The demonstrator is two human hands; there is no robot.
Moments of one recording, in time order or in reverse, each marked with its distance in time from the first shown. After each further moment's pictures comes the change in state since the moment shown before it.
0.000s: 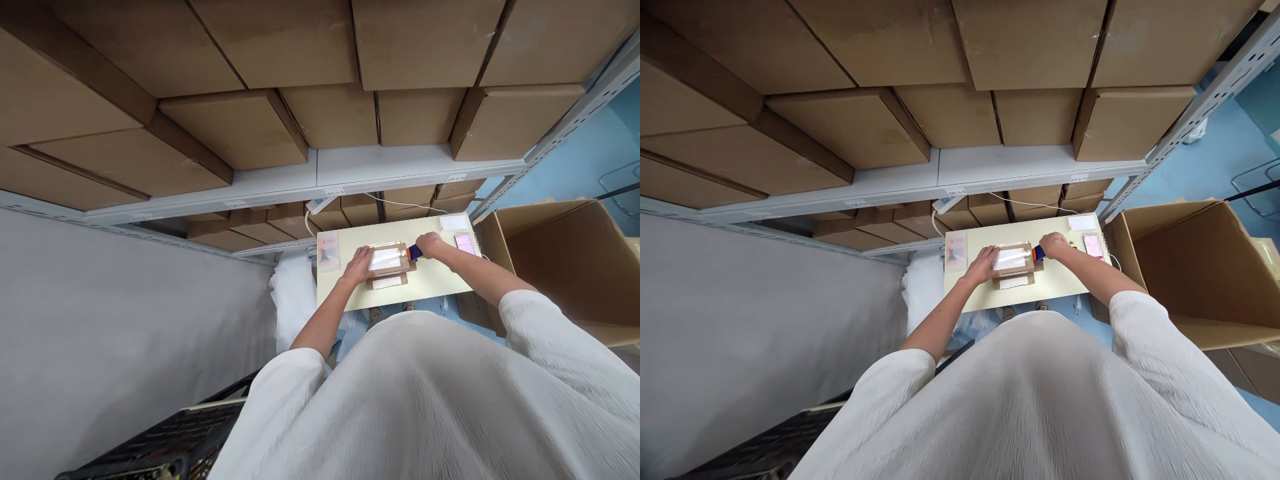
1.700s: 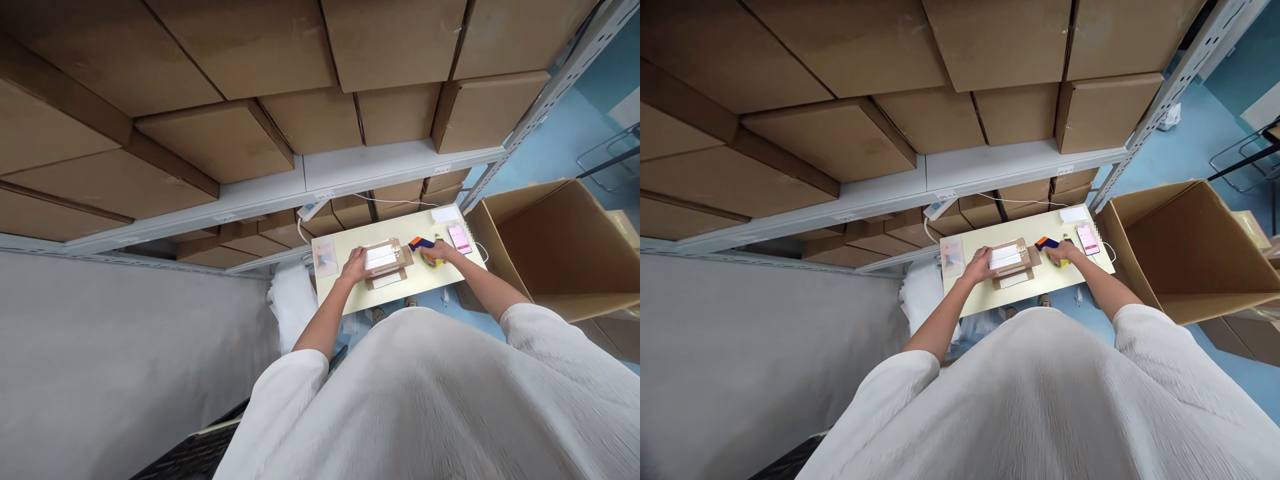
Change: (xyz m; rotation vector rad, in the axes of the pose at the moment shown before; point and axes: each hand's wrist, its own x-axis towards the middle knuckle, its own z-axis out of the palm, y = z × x) left_hand 0.004 -0.010 0.000 0.013 -0.003 0.015; right_hand -0.043 0.040 0.073 0.590 -0.029 0.403
